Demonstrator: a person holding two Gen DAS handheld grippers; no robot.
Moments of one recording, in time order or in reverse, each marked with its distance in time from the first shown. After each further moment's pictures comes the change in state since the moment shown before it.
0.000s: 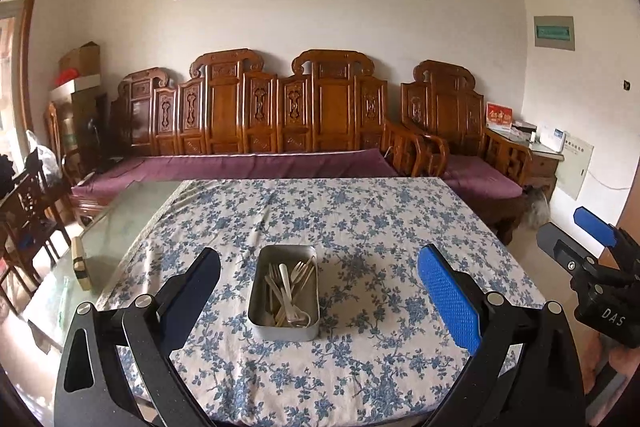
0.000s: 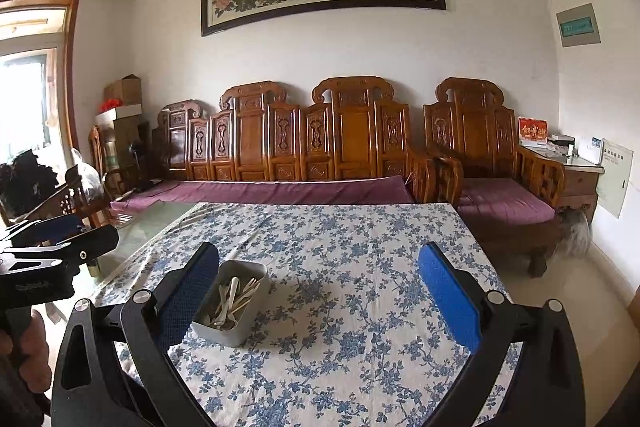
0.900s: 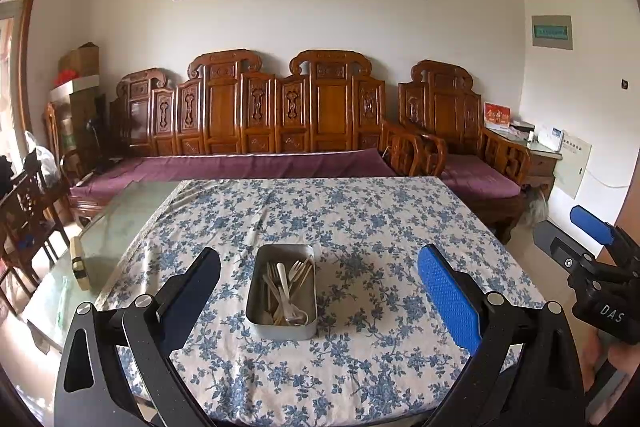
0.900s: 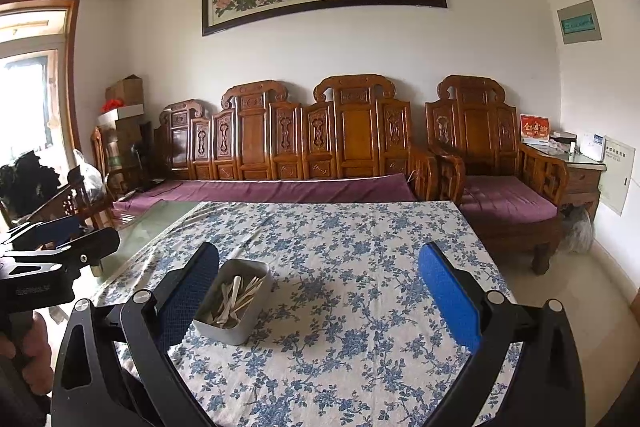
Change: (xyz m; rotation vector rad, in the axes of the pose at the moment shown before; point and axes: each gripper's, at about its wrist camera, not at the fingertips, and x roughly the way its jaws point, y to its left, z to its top) left arm -0.001 -0.002 -0.001 0.001 -0.001 -0.007; right arm 0.001 0.003 -0.001 0.004 0.006 0.008
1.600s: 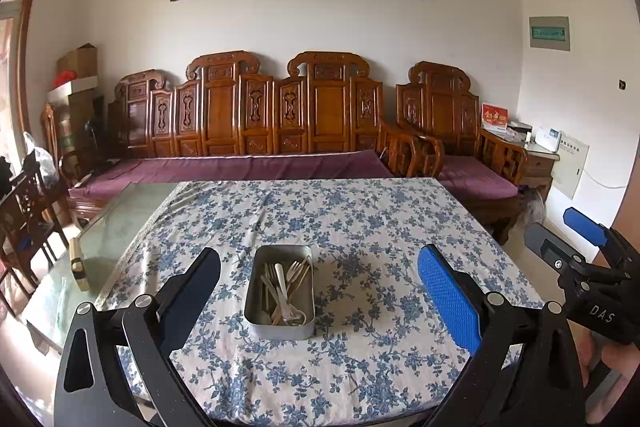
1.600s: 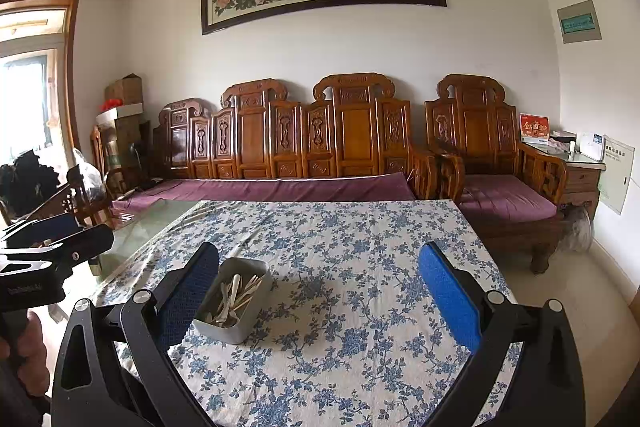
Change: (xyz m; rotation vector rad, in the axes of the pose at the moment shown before) left arm -0.003 0.001 -0.001 0.002 -0.002 -0.011; right arm 0.000 -0.001 0.000 0.001 0.002 -0.001
